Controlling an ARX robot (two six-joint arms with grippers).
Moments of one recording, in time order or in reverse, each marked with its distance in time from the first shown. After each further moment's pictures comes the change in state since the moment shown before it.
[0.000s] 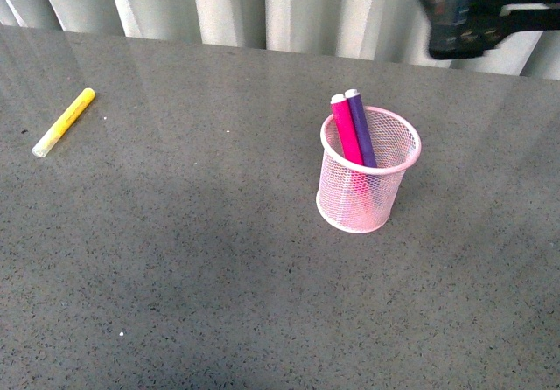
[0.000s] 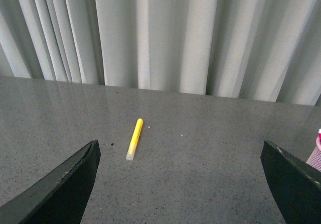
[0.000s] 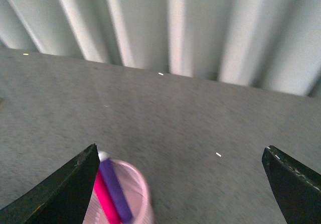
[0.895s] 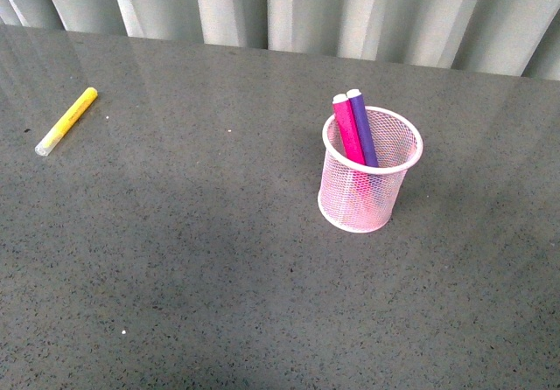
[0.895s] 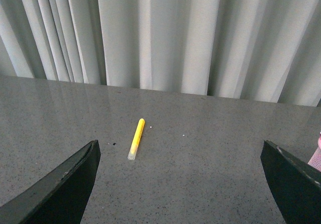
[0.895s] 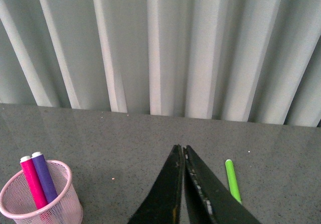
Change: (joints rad) left arm 0.000 -0.001 0.000 0.000 -0.002 0.000; right arm -0.296 -0.668 -0.455 0.076 -0.109 -0.094
